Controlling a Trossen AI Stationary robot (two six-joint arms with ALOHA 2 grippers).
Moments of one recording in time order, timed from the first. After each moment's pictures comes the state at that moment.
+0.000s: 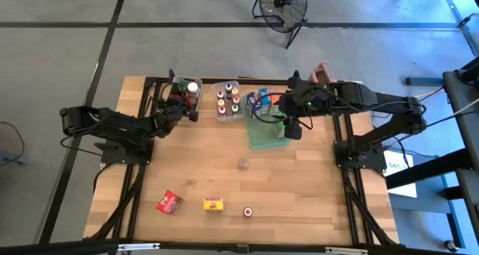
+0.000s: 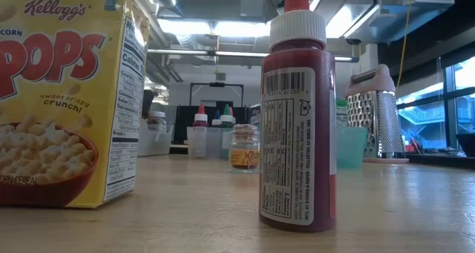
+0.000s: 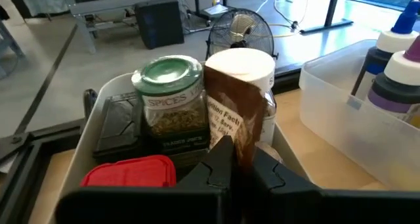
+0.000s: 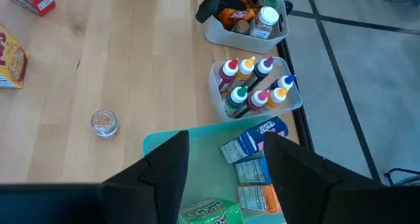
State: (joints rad) left arm 0.42 1.24 0.15 0.63 -0.81 -0.31; right arm 0.00 1.37 1.59 -1.01 0.23 -0.13
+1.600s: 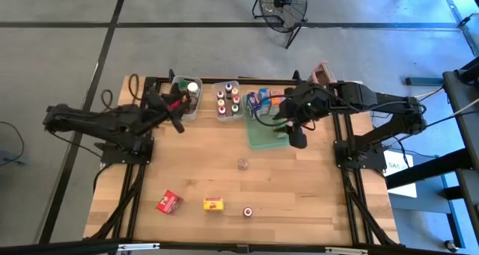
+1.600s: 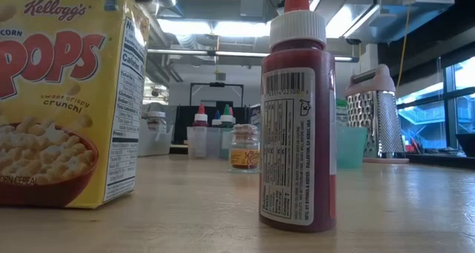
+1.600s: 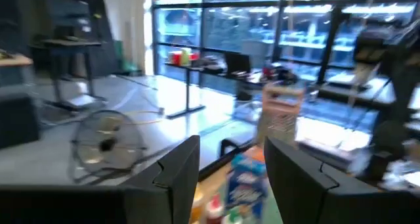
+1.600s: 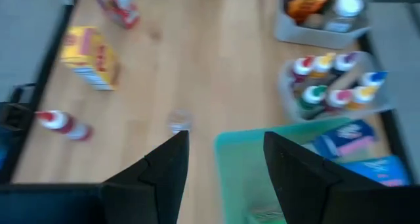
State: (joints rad) left arm -0.11 0.62 0.58 0.09 -0.84 -0.07; right arm 0.00 1.37 1.59 -1.03 -0.03 -0.04
